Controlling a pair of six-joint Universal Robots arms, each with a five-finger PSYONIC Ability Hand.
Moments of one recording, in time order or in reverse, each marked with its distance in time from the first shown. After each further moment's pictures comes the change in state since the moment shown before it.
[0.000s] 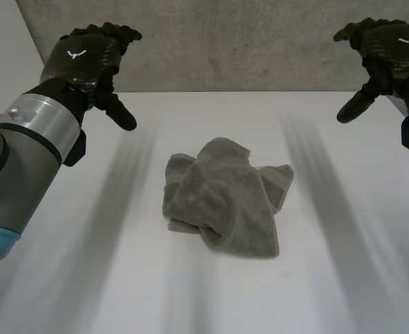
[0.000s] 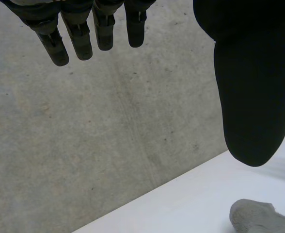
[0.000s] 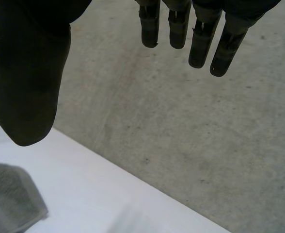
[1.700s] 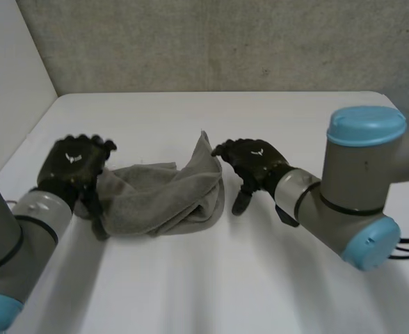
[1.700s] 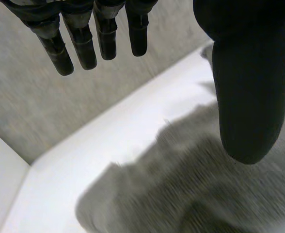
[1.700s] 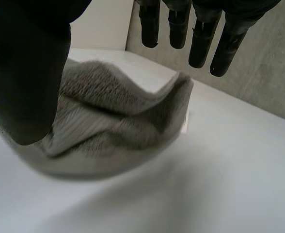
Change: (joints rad) left arm 0.137 0.006 -0.435 0.163 0.006 0.258; right arm 0.310 0.494 -0.101 -0.051 -0.082 0.016; left_hand 0.096 0.096 0.095 0.099 0.065; right_hand 0.000 0.000 0.000 0.000 0.000
